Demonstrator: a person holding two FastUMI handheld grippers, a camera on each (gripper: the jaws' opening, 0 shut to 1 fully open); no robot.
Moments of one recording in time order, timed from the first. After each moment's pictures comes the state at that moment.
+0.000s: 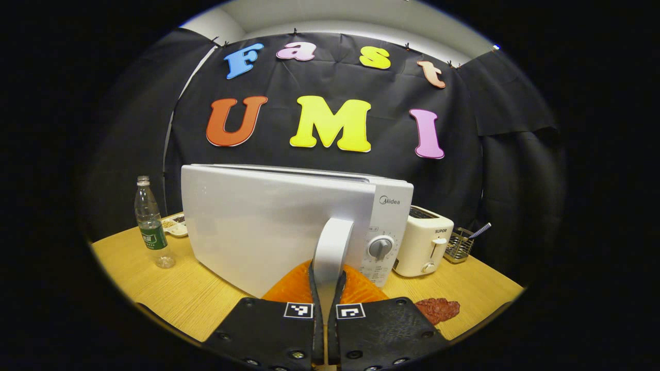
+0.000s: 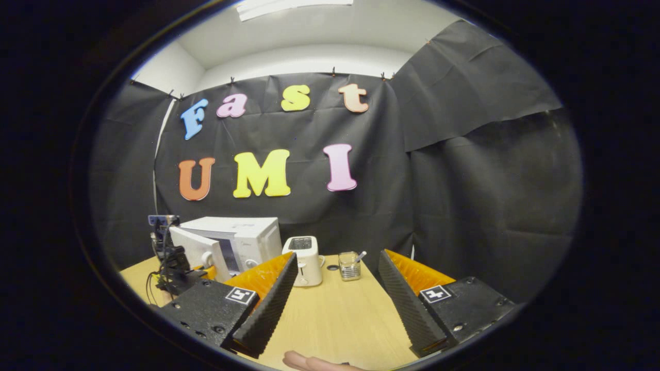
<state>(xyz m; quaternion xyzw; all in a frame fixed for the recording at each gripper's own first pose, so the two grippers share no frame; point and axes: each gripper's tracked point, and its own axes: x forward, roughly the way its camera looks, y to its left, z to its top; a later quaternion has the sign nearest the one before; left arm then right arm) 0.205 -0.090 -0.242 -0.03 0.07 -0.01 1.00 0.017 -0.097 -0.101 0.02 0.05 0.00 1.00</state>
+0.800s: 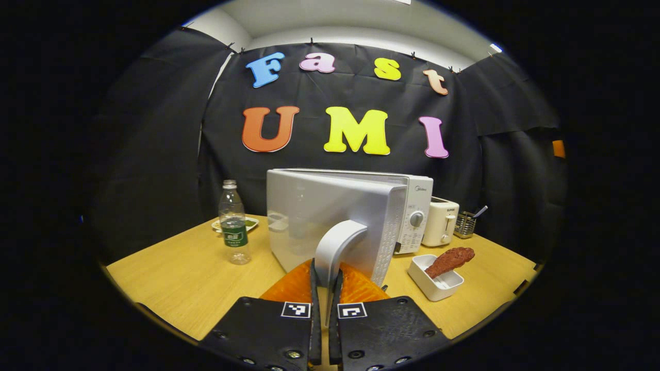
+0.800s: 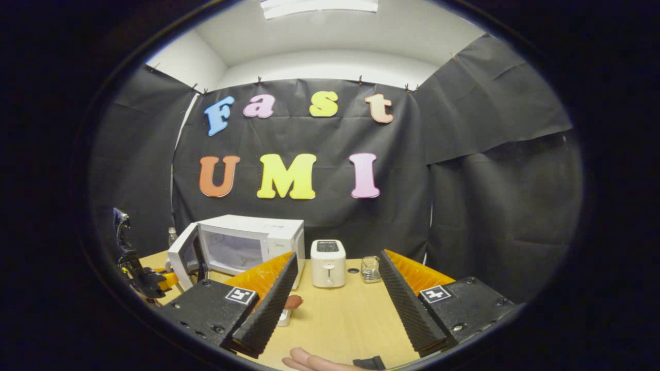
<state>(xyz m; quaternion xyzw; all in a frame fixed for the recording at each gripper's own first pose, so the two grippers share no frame) 0.066 0.071 -0.237 0.00 0.07 0.04 1.00 -0.018 -0.002 -0.092 -0.02 0.03 0.04 1.00</state>
